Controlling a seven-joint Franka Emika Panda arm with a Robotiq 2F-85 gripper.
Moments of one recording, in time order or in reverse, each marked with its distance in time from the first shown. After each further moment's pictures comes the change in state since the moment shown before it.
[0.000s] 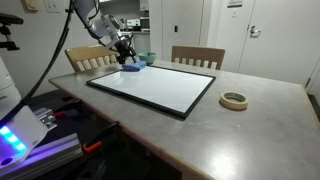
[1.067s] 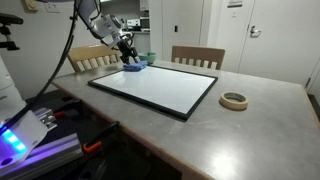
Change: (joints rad) arm 0.002 0.049 -0.023 0.095 0.000 -0.003 0.025
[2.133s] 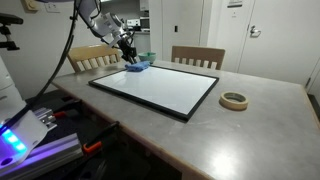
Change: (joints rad) arm 0.000 0.000 -0.005 0.024 0.000 0.000 0.000
